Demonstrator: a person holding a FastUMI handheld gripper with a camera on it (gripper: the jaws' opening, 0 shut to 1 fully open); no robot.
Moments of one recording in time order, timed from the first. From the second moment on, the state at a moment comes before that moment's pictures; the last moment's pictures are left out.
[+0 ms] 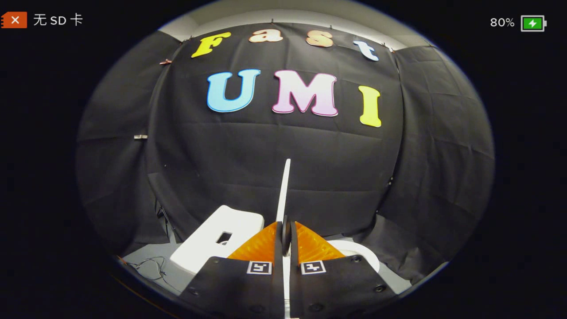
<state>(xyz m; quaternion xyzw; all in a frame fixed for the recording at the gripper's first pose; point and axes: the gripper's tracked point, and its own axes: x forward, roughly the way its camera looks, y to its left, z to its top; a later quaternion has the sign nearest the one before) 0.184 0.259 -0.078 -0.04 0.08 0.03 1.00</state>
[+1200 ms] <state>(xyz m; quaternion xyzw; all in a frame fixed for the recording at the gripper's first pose) 0.169 0.360 -0.087 -0.14 0.04 0.08 0.99</state>
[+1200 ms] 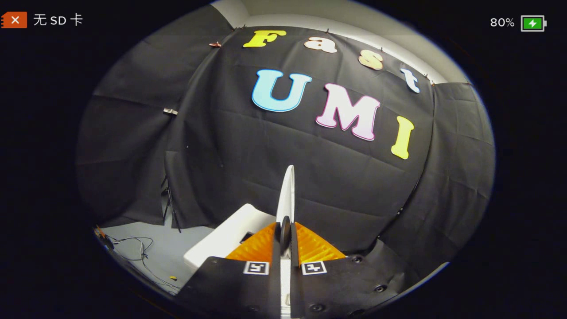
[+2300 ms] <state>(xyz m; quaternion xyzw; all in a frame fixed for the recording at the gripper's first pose) 0.098 0.293 0.026 -0.08 -0.05 0.08 0.99</state>
